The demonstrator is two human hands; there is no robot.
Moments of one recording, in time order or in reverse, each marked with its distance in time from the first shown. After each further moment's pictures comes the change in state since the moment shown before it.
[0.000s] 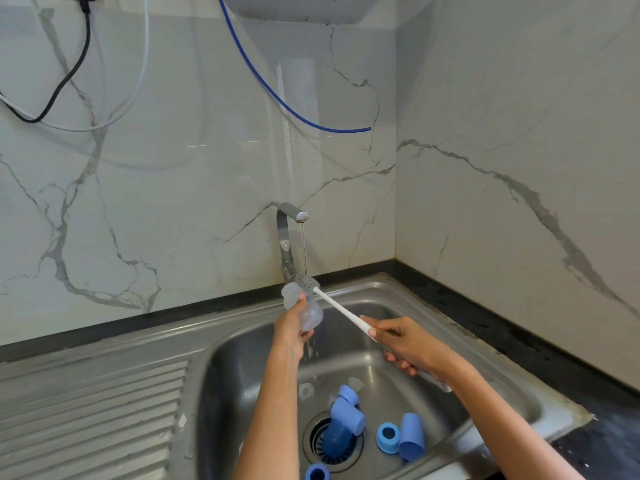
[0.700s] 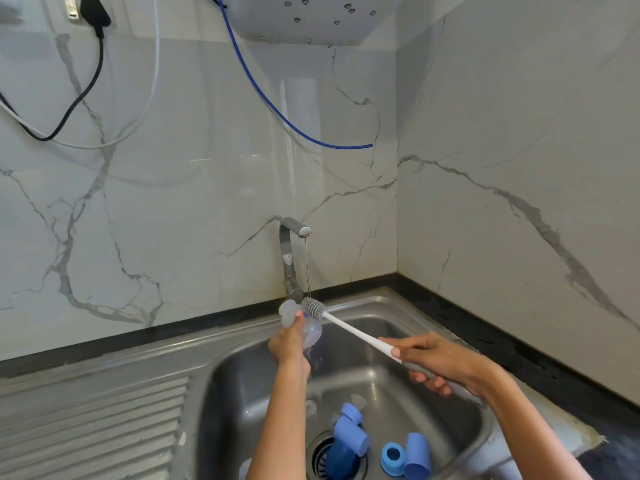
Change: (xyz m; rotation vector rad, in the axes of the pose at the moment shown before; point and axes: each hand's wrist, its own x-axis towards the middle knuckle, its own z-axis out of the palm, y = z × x) left_hand 0.003 -0.006 0.006 -0.080 0.295 0.103; right_hand -0.015 -0.003 -0.035 0.089 -0.136 0.143
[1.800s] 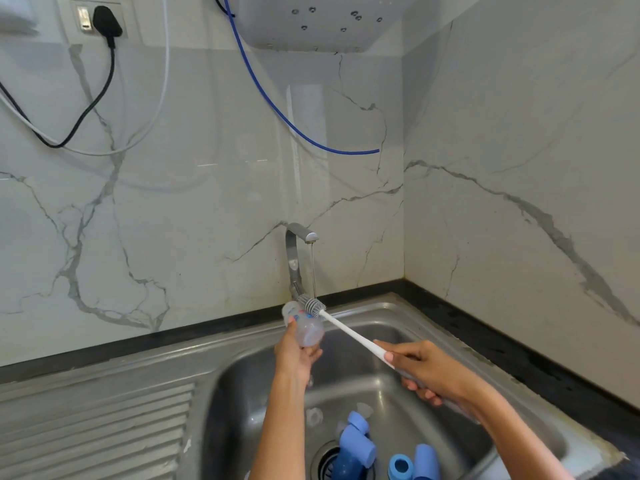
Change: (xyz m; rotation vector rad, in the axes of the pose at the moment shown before) left_hand 0.004 0.008 -0.010 -0.142 -0.287 -0.133; right_hand 0.006 -0.002 0.025 0.002 0.113 -0.151
